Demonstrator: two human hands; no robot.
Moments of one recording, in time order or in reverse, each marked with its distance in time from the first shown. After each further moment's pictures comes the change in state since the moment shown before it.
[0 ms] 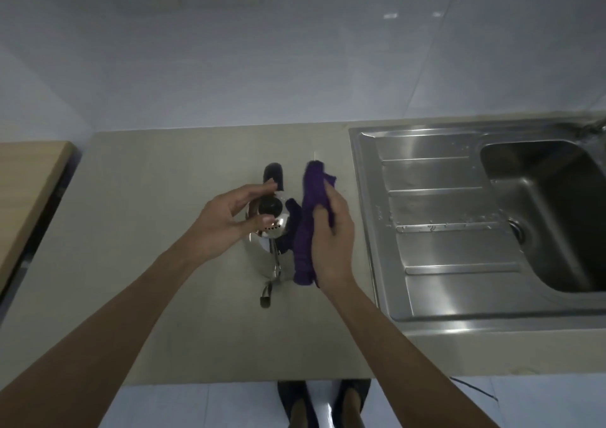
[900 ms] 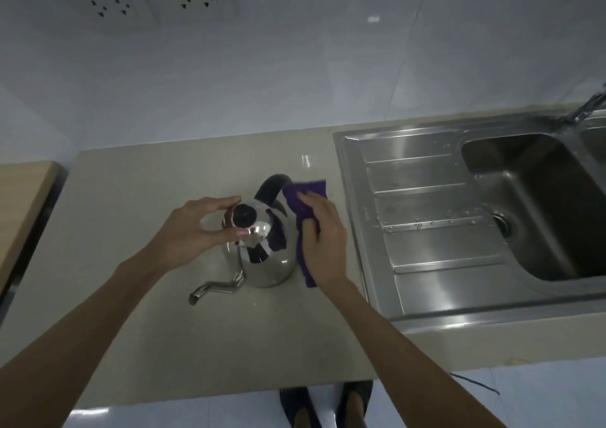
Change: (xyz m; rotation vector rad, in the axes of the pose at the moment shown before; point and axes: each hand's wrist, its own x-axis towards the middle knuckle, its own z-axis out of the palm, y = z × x) left_hand 0.002 -0.005 -0.027 0.354 0.050 -0.141; right_hand 0.009 0.004 -0.023 -0.400 -0.081 -0.250
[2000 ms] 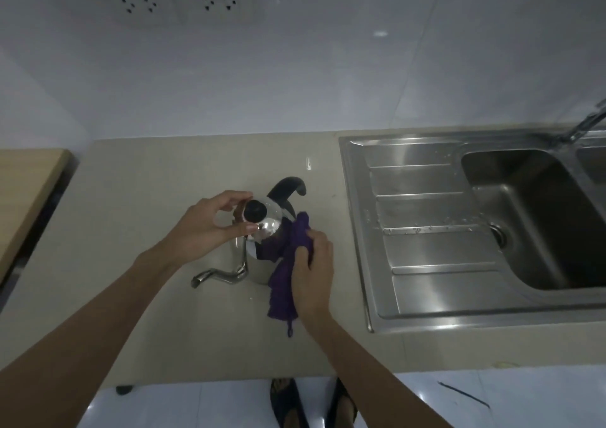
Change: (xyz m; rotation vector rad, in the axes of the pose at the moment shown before) left_hand -0.013 0.000 0.013 -0.061 0.014 0.035; right_hand -0.067 -0.007 0.023 0.159 0.019 0.349
